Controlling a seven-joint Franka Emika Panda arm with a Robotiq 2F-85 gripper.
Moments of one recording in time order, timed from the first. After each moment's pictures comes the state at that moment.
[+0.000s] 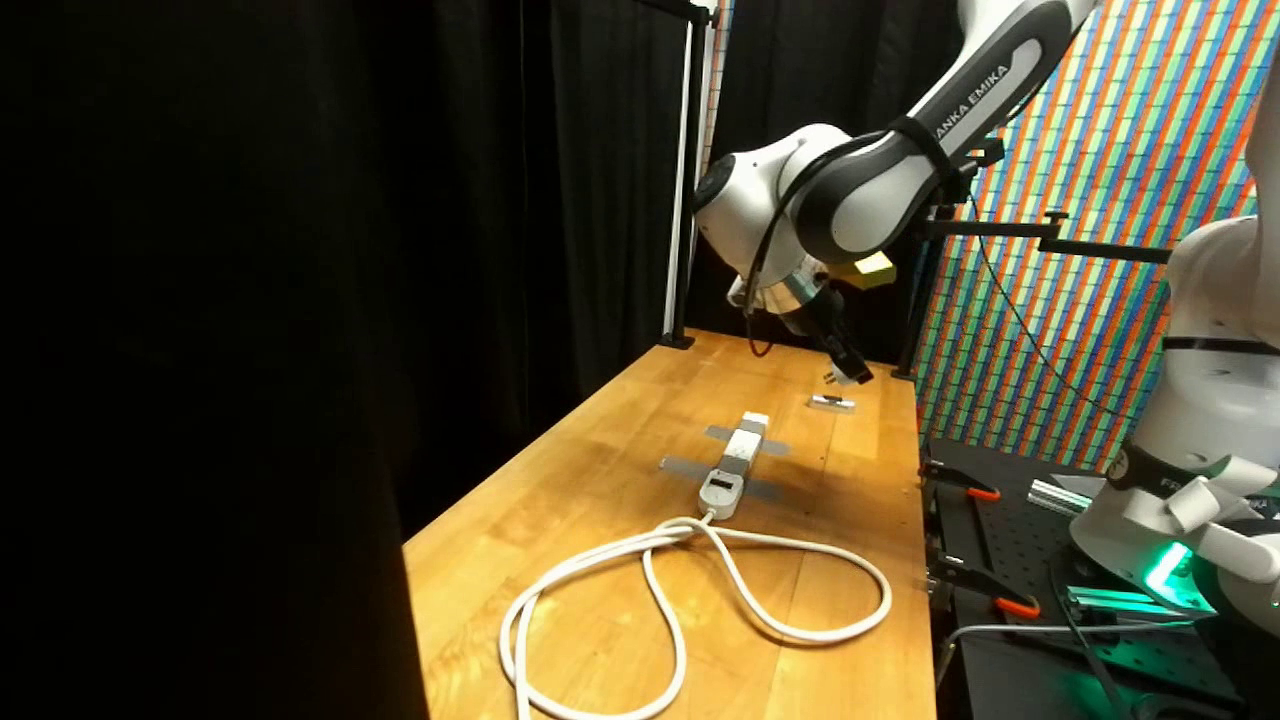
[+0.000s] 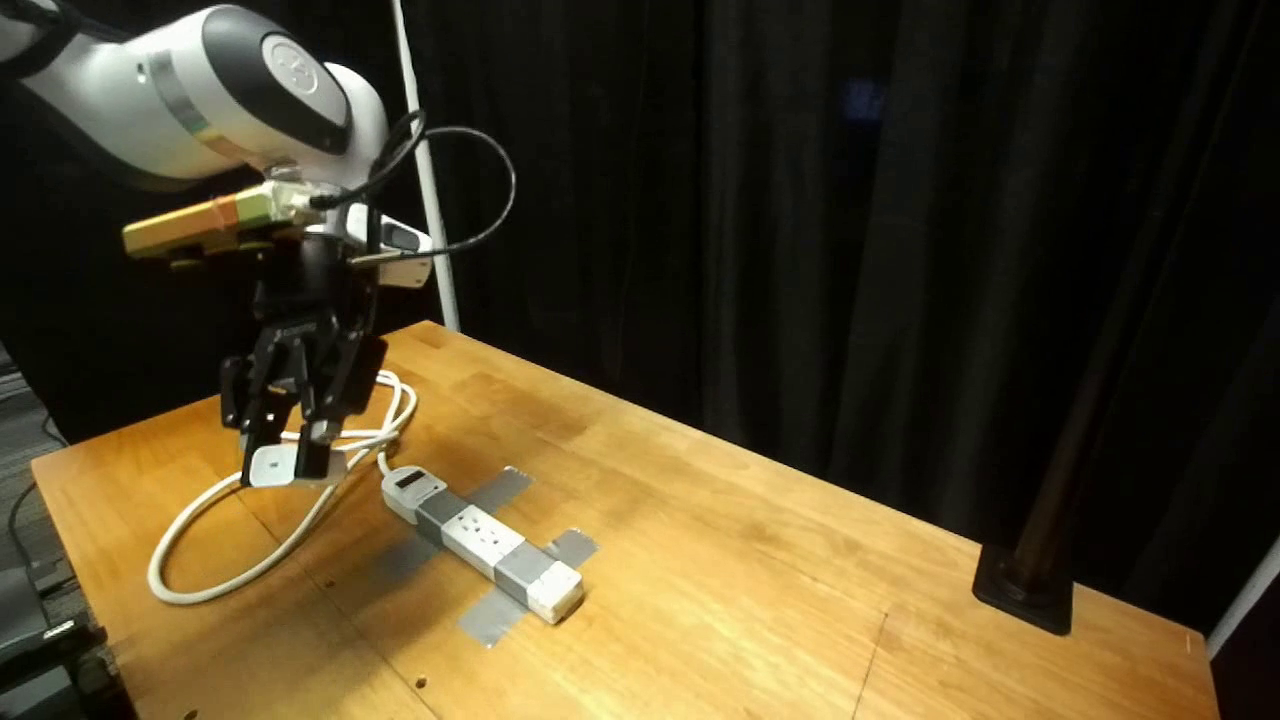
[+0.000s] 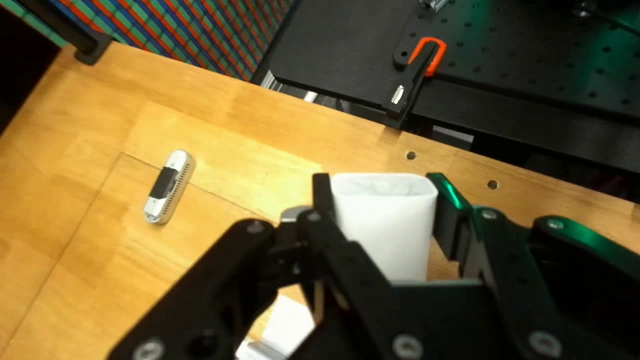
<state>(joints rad) 0.10 0.15 0.10 -2.26 -0.44 1.66 0.02</state>
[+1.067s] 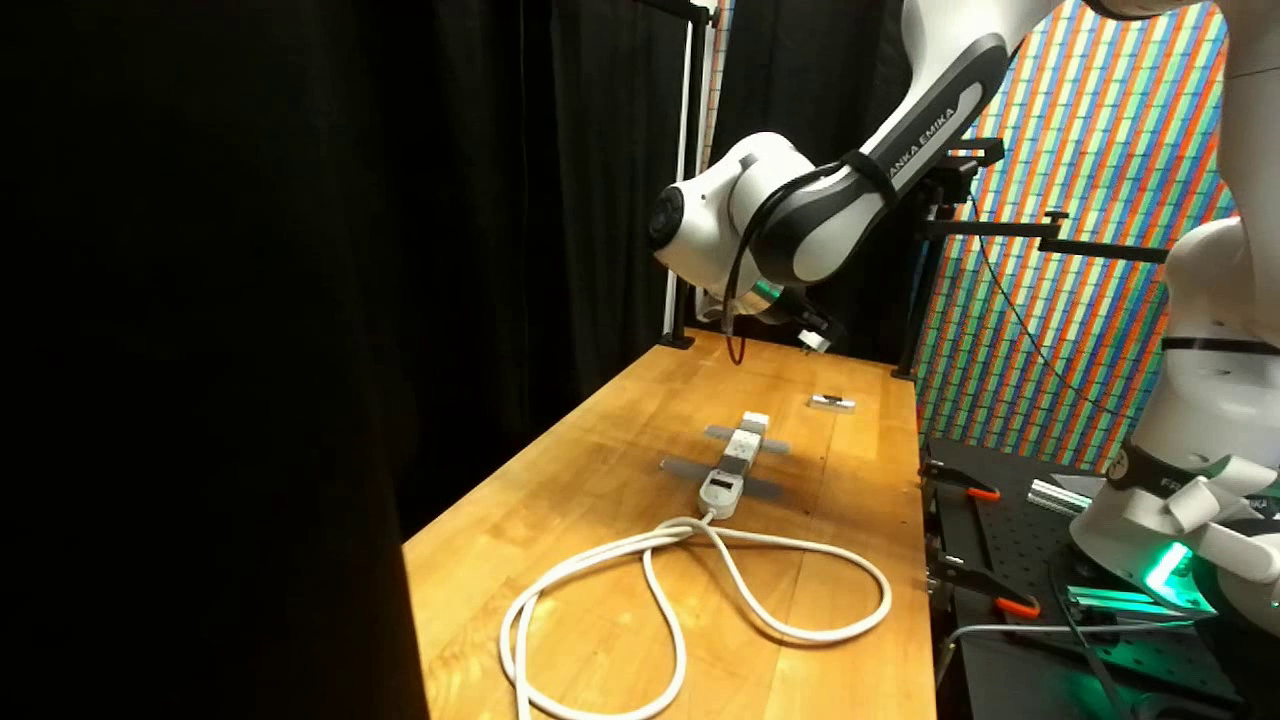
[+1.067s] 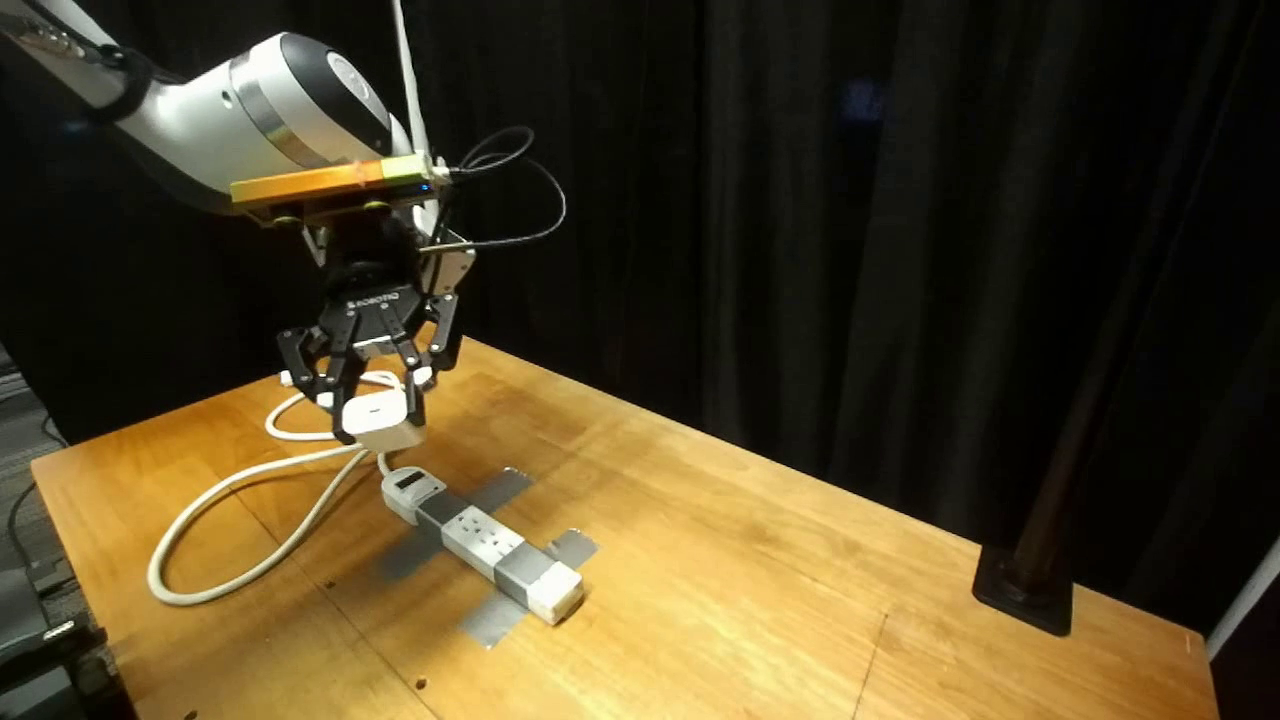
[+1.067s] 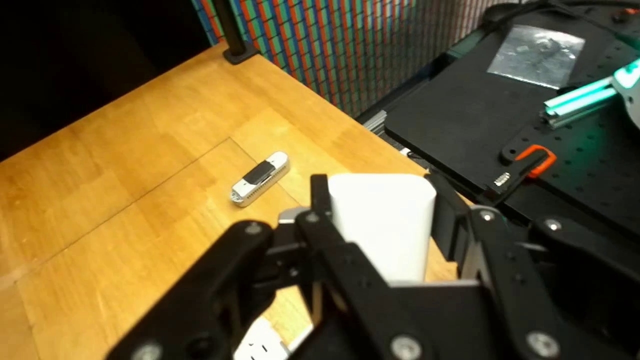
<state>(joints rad) 0.12 0.30 0.12 -2.08 -0.70 1.48 -0.31</state>
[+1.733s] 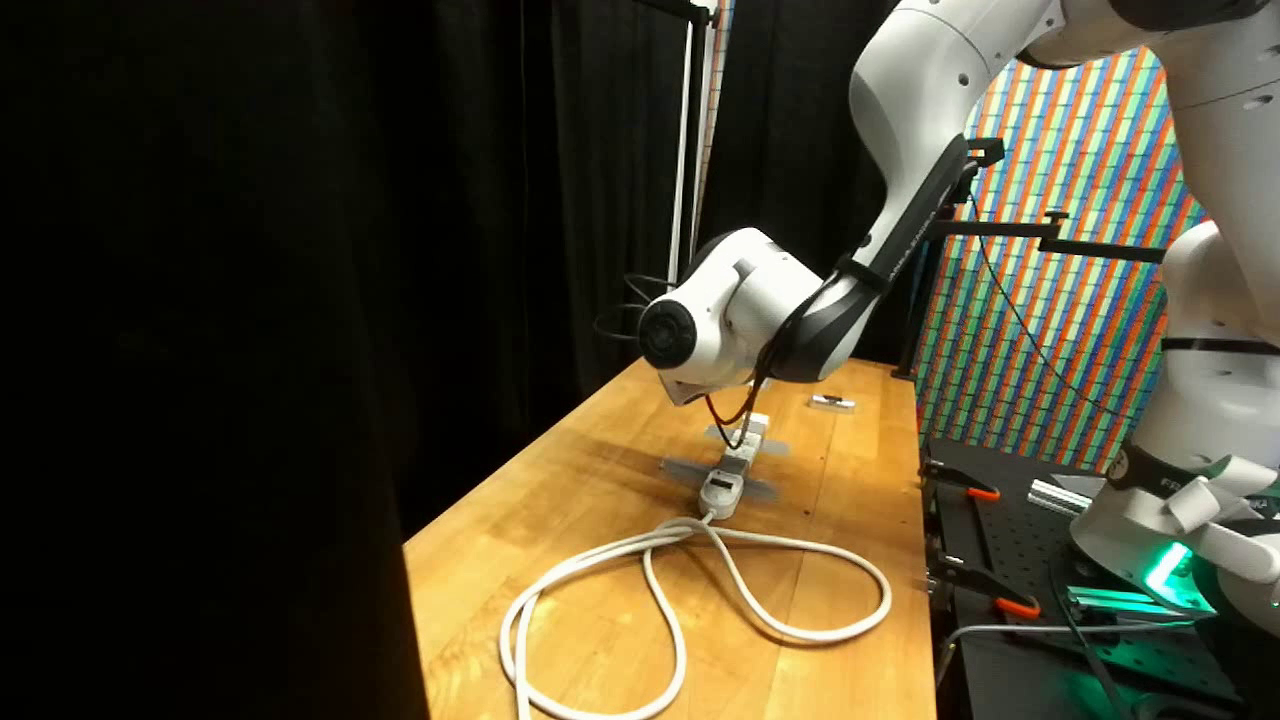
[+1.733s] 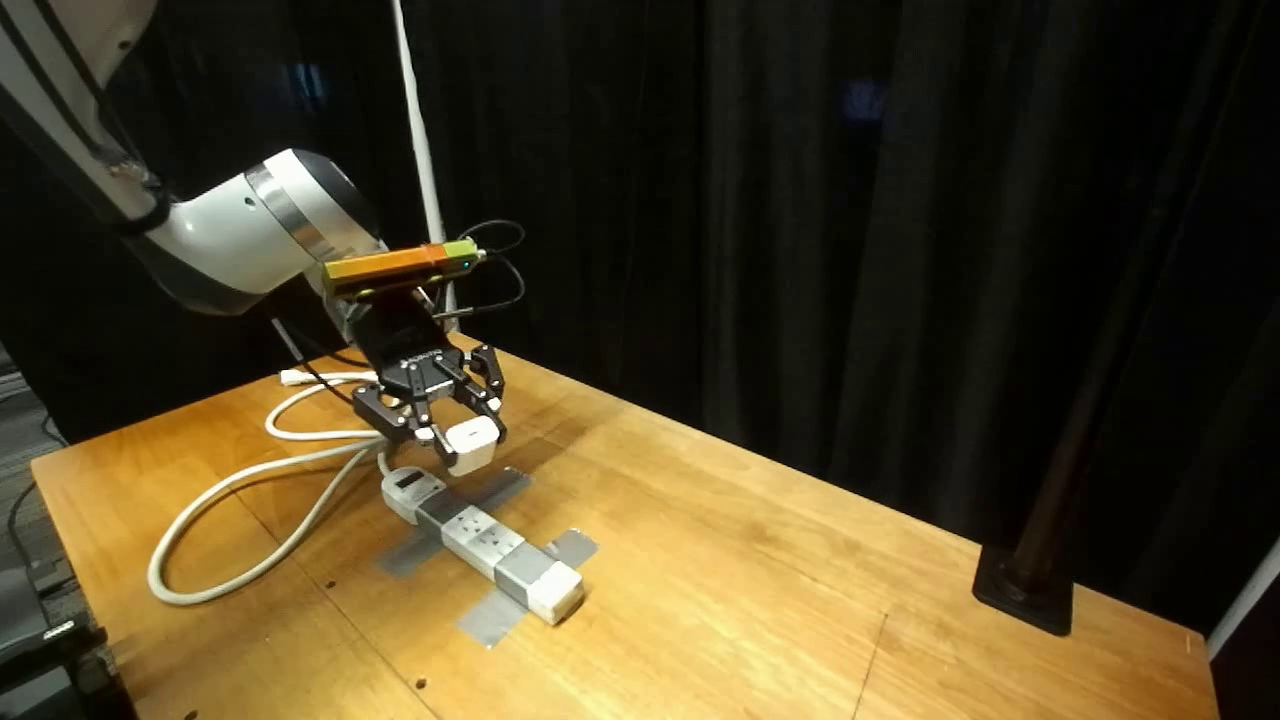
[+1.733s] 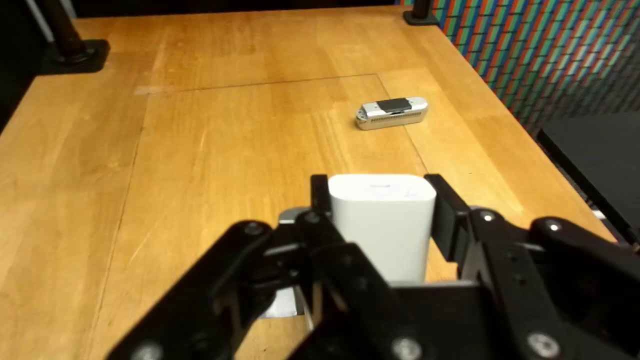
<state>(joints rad) 0.16 0.51 0.18 -2.05 -1.06 1.64 -0.49</state>
